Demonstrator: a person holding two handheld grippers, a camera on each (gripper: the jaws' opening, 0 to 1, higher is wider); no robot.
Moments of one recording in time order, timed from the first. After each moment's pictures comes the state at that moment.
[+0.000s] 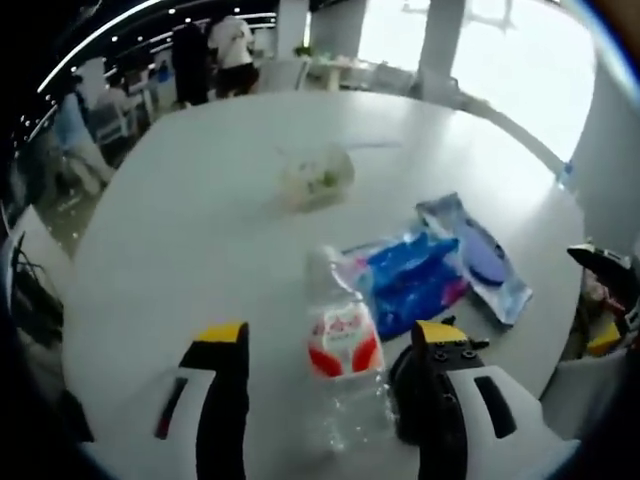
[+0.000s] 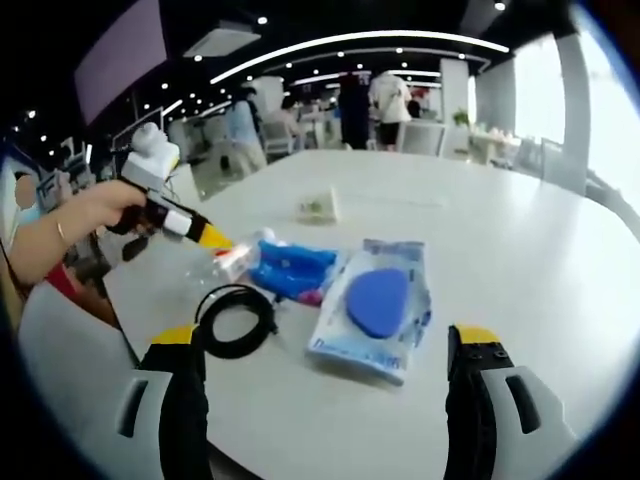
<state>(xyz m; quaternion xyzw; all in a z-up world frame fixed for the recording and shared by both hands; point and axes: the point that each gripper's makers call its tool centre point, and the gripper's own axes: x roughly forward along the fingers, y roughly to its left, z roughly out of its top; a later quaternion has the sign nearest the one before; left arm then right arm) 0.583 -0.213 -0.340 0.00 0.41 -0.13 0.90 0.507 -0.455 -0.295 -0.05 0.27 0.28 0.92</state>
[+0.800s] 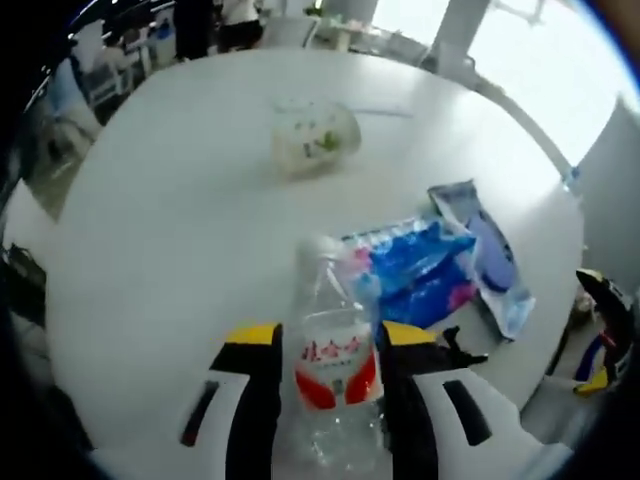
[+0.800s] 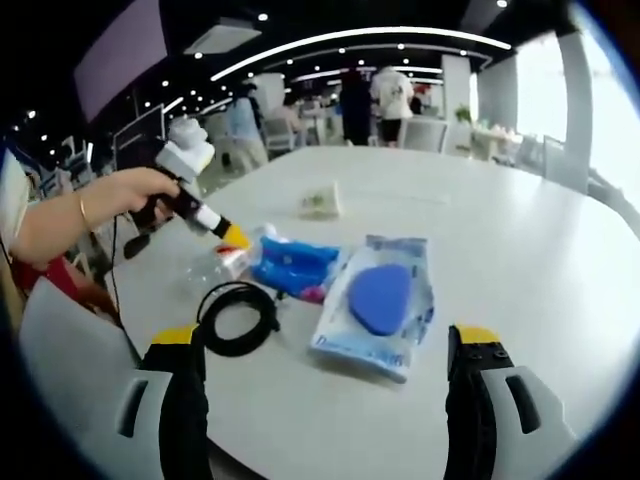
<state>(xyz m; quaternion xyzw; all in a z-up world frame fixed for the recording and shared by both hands) 0.596 -0.227 -0.366 -0.03 0.50 -0.13 0.85 0.505 -0.451 -0.296 -0.05 0.27 0.29 0.92</state>
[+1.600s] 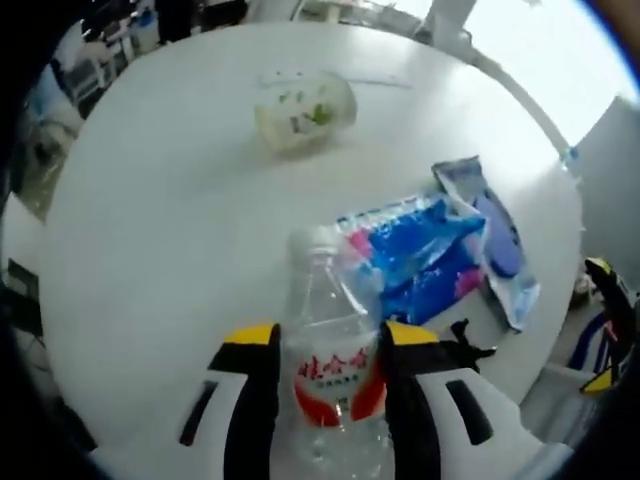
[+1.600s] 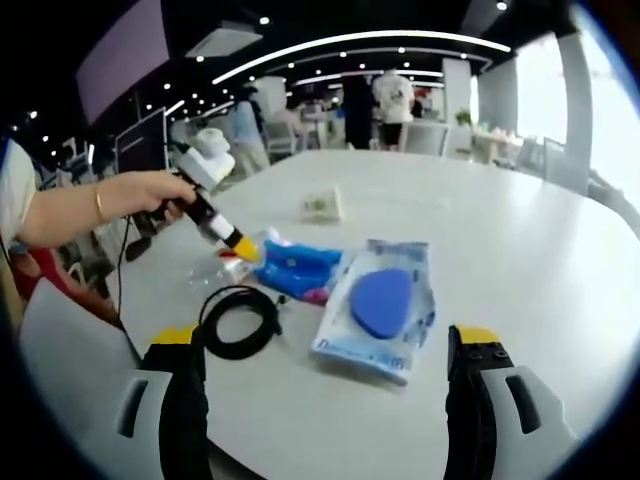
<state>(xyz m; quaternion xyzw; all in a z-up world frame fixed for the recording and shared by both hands) 0.598 -0.229 -0.380 -0.01 0.54 -0.15 0.83 0.505 -0.451 -0.294 -0.05 0.27 0.29 0.92</state>
